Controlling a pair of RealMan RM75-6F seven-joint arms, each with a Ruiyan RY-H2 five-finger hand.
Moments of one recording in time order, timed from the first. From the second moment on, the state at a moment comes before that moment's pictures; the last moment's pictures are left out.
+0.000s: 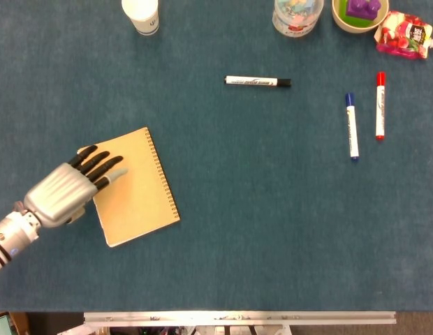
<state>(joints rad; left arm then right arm) -0.50 -1.27 0.24 -1.31 1.80 1.13 -0.02 0.07 -0.98 0.01 -1.75 -1.55 1.43 0.14</state>
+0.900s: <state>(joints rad) -0.50 -1.40 0.24 -1.15 1.85 1.17 -0.12 0.06 -0.98 0.01 -1.76 -1.55 1.45 0.13</state>
